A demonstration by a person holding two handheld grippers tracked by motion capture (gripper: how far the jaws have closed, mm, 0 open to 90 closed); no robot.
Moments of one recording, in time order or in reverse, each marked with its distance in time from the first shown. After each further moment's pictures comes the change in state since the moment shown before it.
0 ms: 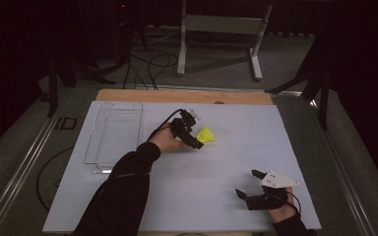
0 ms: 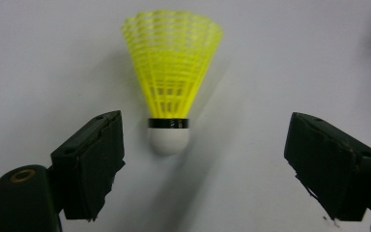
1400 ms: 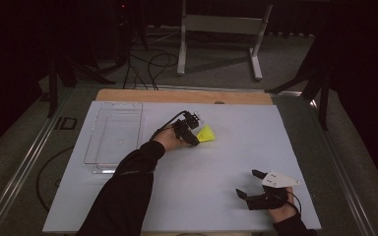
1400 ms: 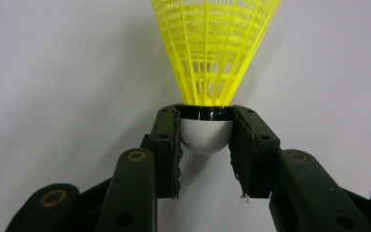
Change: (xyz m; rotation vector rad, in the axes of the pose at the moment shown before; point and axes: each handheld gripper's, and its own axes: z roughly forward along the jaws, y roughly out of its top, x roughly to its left) left arm 0.005 0.006 0.017 0.136 0.073 0.026; right arm -0.001 0.000 -0.001 -0.001 0.001 0.003
